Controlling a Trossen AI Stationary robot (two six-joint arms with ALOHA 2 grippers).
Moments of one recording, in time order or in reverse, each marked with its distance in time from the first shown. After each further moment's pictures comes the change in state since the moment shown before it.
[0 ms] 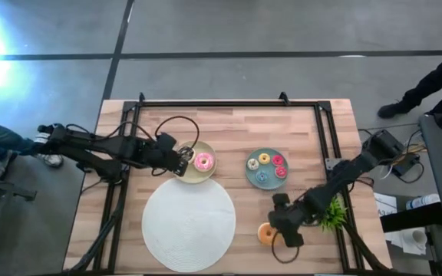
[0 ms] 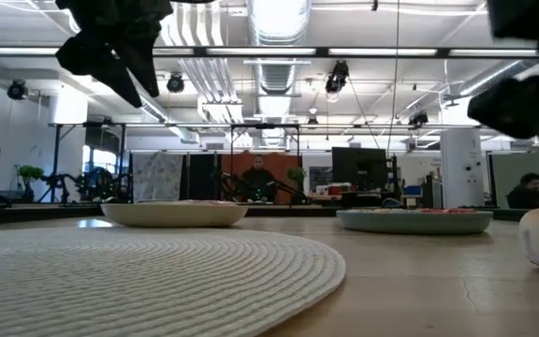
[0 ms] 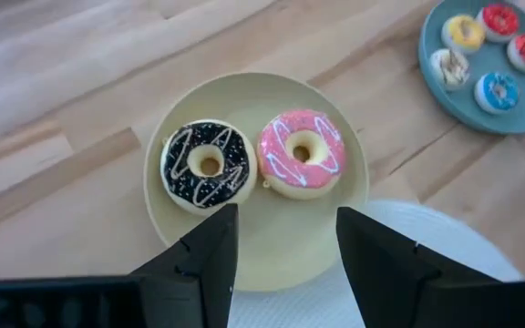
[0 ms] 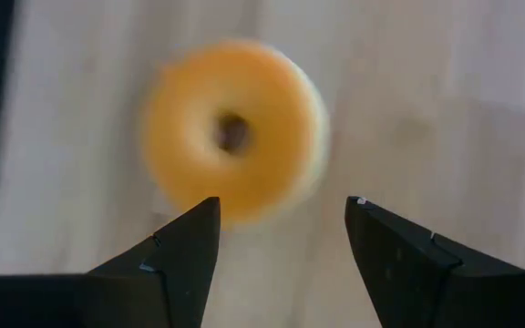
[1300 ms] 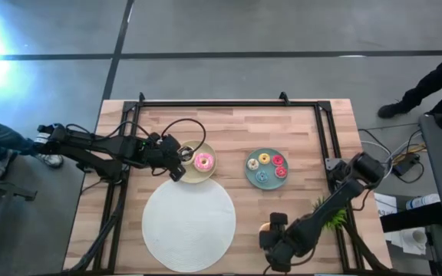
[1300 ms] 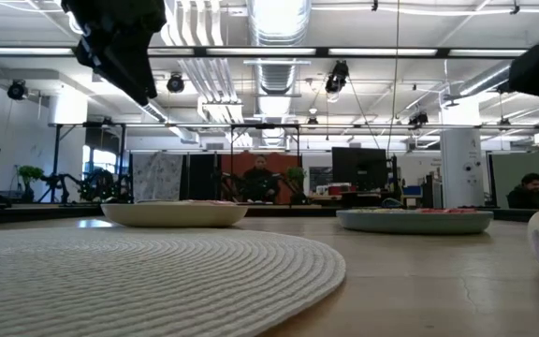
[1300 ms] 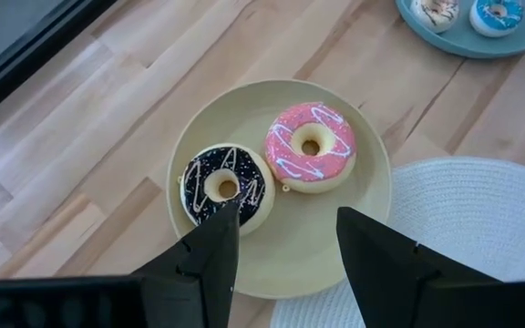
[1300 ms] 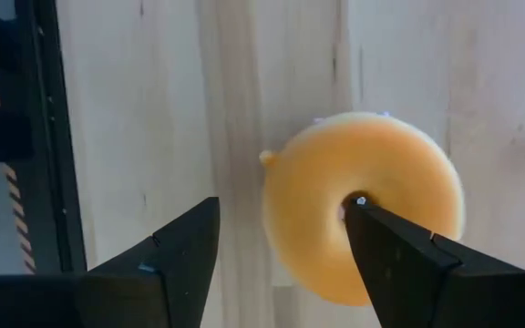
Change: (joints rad) left arm 0.000 0.002 -0.001 0.009 -0.005 0.358; right arm 0.127 0.335 0.434 -0.259 0.107 0.337
